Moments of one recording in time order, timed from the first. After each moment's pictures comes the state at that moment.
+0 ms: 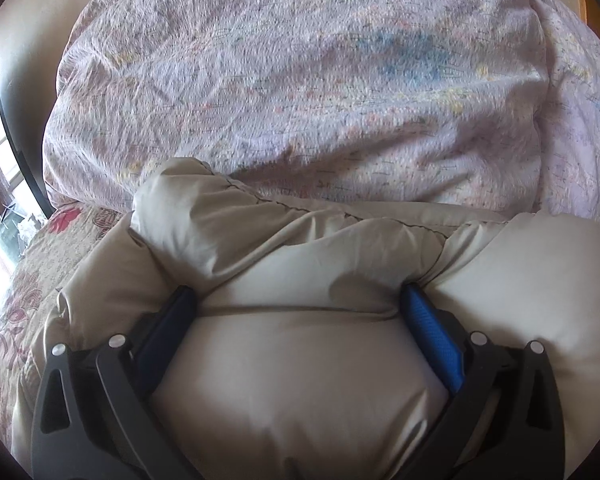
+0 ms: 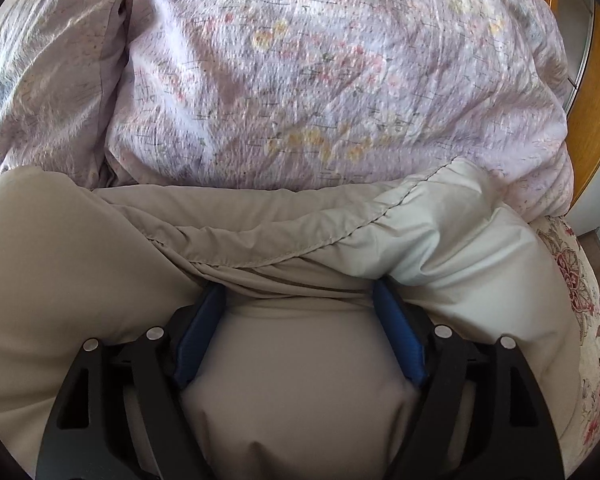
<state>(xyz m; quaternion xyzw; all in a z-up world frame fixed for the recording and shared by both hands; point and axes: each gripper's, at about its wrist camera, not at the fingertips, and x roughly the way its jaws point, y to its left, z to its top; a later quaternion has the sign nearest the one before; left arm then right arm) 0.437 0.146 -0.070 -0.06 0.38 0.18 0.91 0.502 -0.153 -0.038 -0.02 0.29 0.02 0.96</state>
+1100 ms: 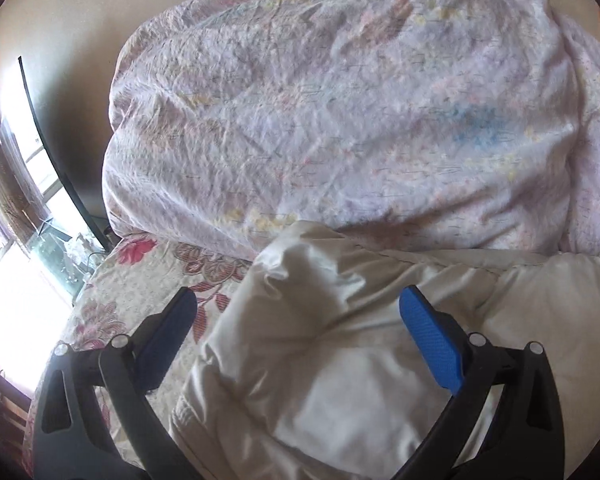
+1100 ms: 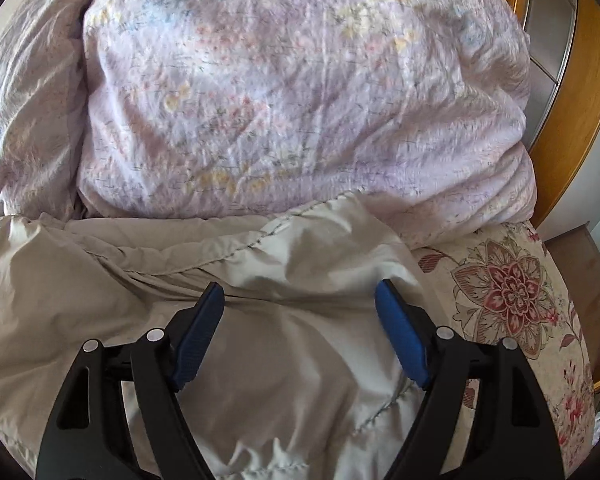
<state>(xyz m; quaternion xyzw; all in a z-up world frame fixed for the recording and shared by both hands) 0.418 0.187 -0.020 -0.02 0.38 0.25 0.89 0.508 -0.218 -0.005 -0.01 0.29 -0.01 0.96</state>
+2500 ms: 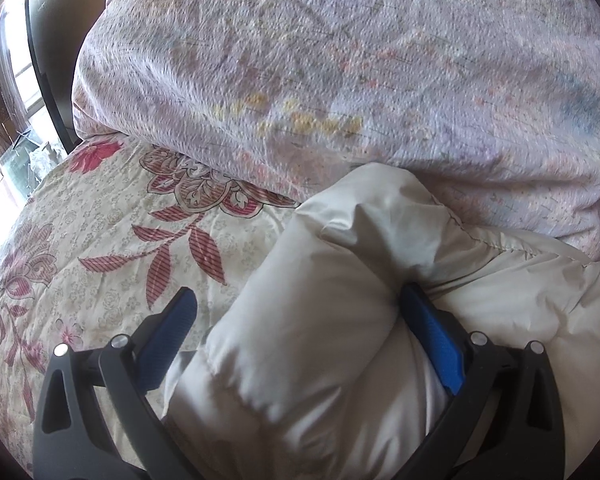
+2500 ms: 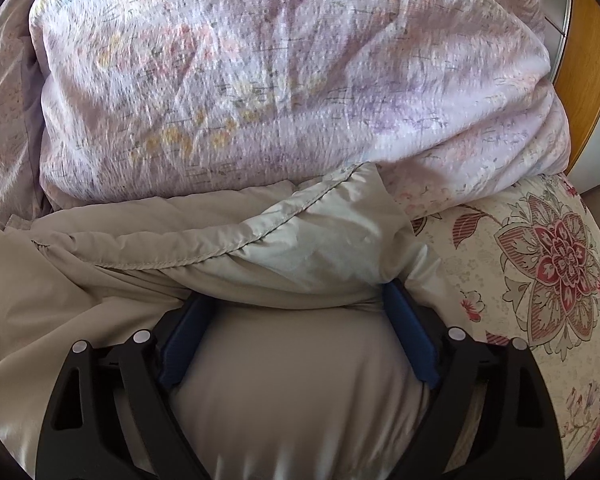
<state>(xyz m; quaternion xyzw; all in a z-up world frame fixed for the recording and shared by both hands) 0.431 0.264 -0.103 -0.16 0.43 0.23 0.86 0.561 -0.250 -0.065 0.05 0.32 0.01 0.94</state>
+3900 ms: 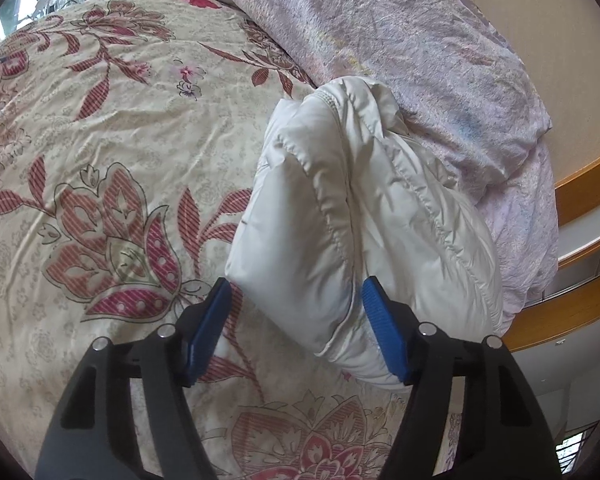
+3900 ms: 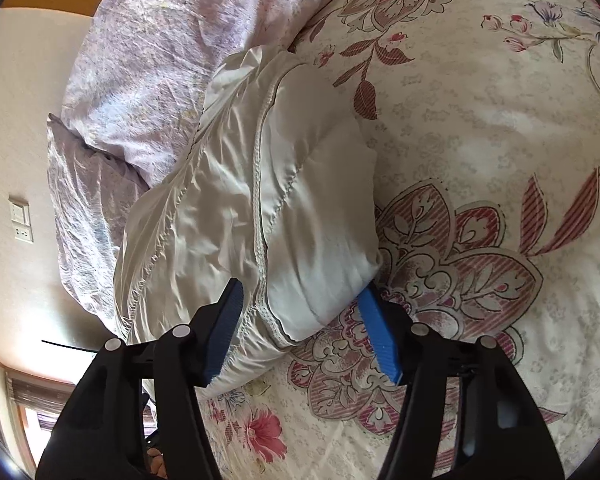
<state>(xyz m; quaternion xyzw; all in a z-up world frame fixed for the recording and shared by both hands) 0.225 0.246 -0.100 -0.43 0.38 0.09 0.82 0.359 -0.339 -0.126 0.43 0.36 0.14 0.82</state>
